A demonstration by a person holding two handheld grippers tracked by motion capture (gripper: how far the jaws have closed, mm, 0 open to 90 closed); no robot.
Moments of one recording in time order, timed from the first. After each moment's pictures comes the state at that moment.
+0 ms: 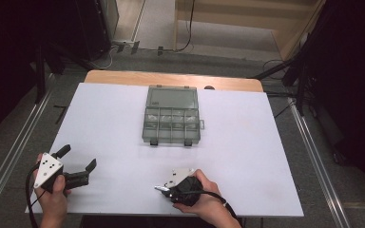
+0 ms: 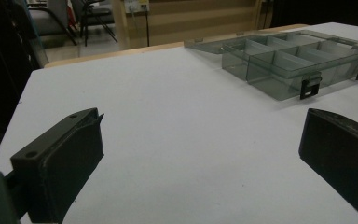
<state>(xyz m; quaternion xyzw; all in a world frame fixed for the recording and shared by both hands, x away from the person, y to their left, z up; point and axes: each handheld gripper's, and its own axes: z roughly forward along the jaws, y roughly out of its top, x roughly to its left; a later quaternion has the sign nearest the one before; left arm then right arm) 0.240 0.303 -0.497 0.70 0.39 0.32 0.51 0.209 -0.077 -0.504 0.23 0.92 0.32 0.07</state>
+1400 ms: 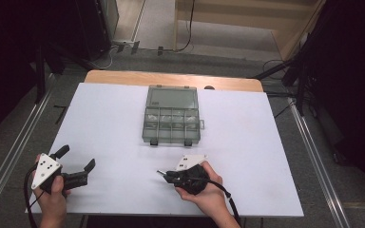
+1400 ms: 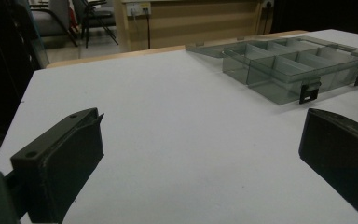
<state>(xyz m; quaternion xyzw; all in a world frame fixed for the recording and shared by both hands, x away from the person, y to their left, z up) 0.239 0.306 -0.497 0.69 0.39 0.32 0.52 0.229 -0.095 -0.482 0.30 0.87 0.39 0.06</state>
